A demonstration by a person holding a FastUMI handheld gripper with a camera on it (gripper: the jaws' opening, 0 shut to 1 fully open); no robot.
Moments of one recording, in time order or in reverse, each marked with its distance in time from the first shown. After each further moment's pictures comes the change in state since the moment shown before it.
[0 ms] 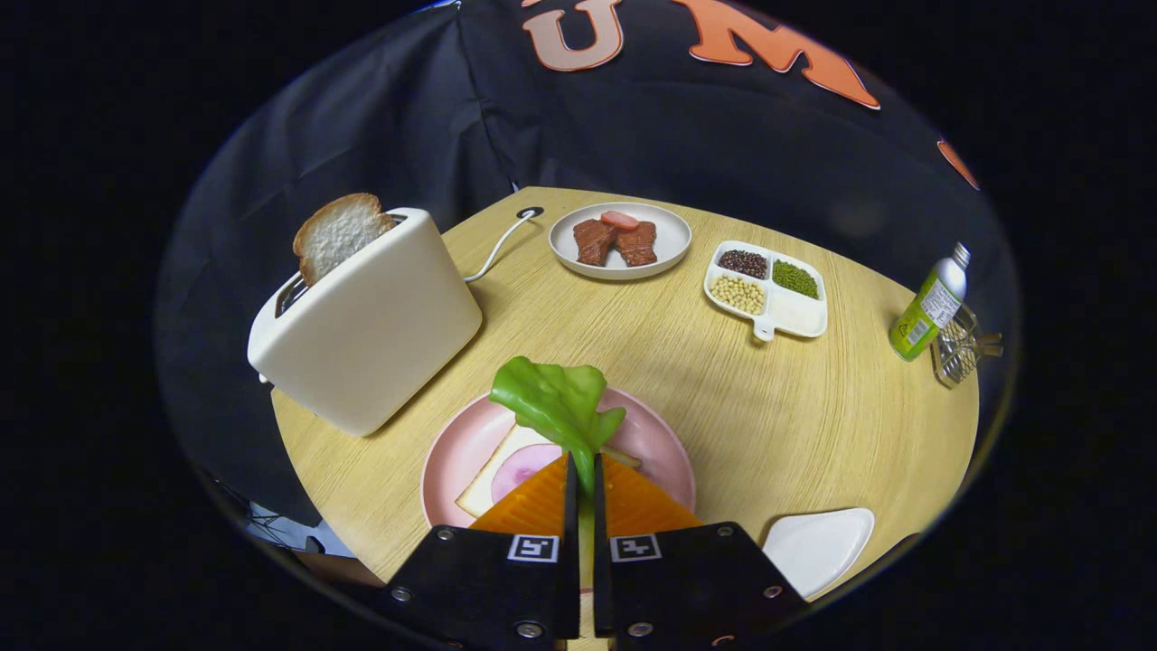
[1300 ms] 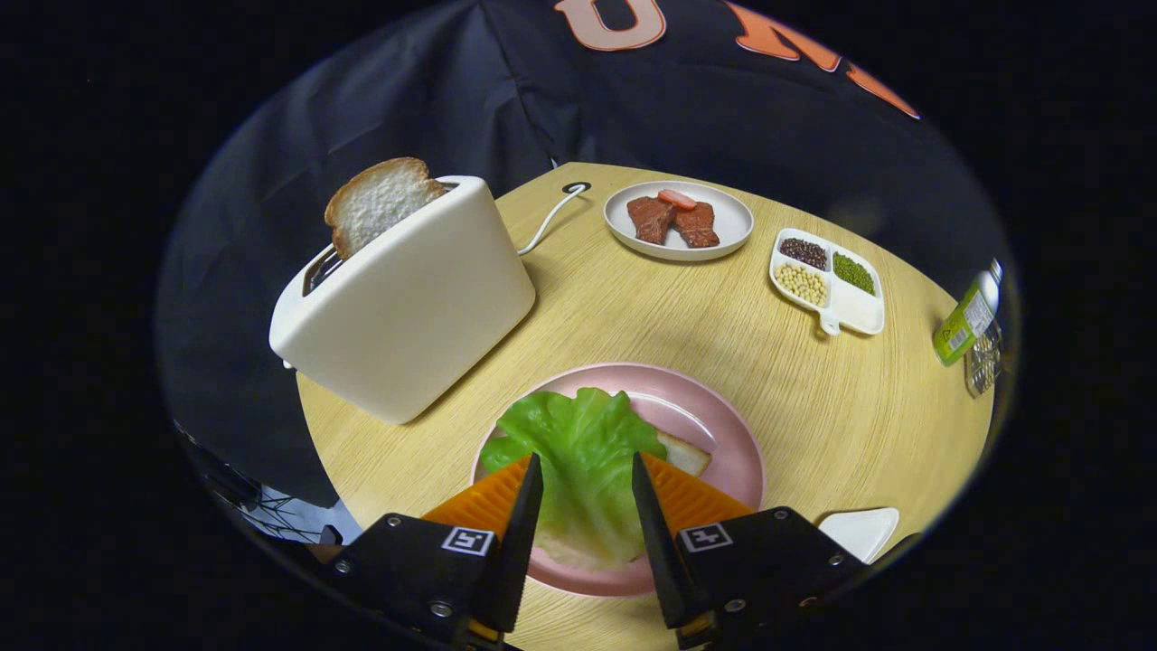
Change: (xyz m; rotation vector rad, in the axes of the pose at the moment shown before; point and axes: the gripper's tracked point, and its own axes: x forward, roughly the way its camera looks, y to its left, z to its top) arm -0.002 0.041 0.000 -0.044 0.068 0.087
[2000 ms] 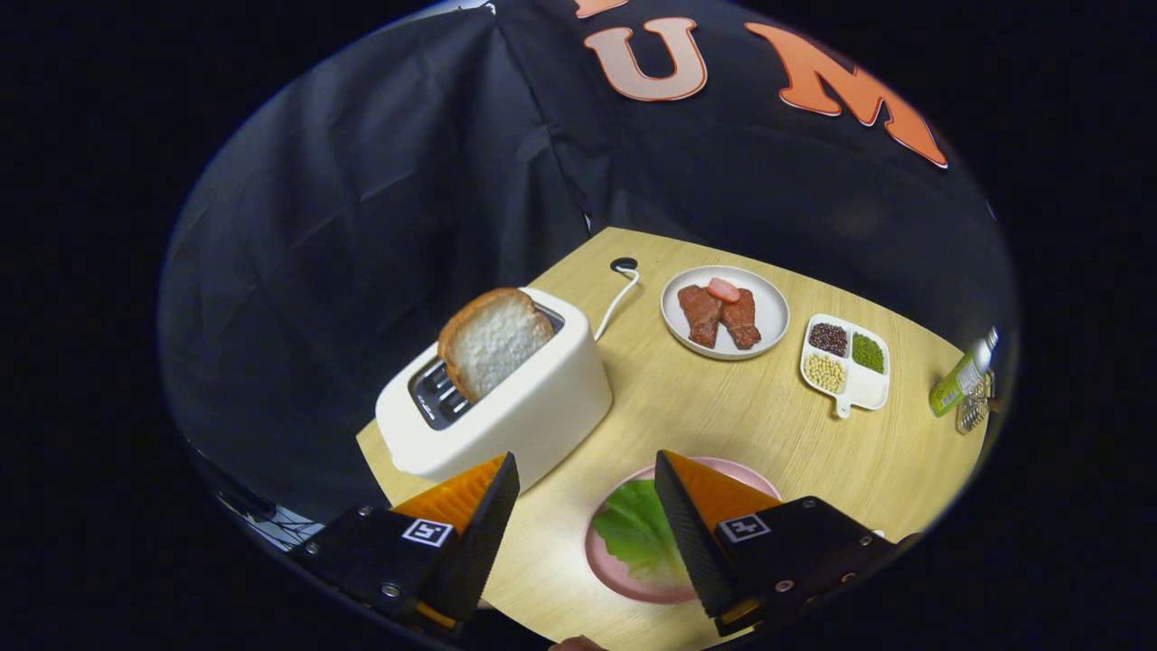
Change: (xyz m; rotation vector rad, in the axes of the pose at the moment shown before) arm -0.053 0.081 0.114 0.042 -0.134 0.077
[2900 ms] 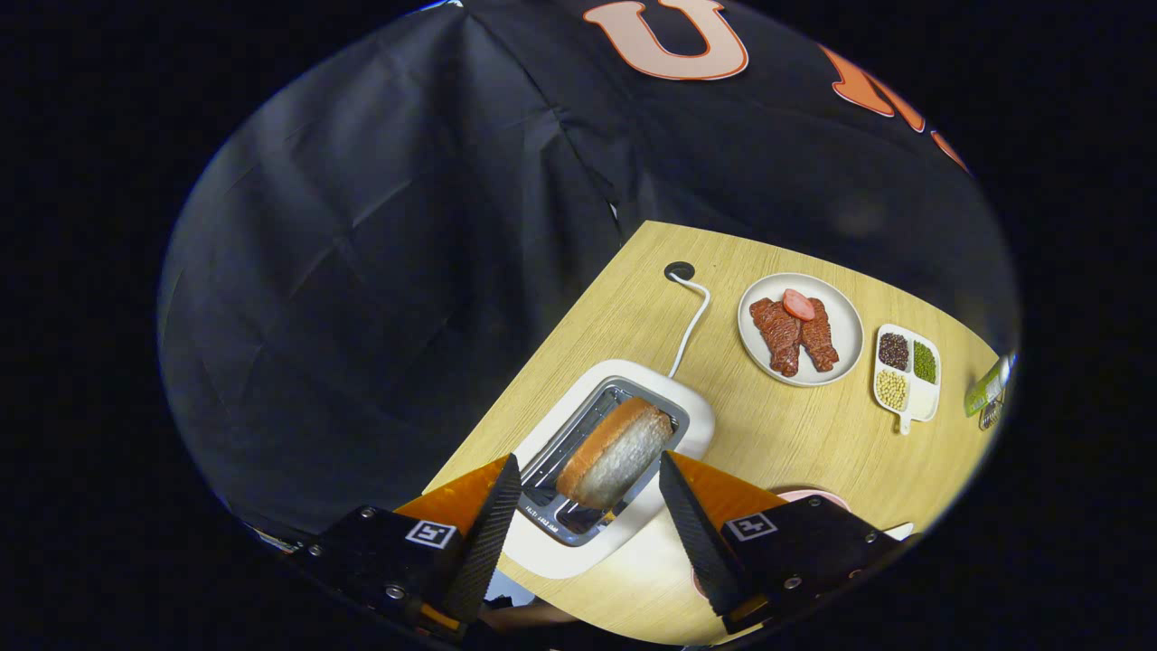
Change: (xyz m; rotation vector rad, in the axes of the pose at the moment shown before) arm 0.055 0.081 0.074 0.105 0.149 0.024
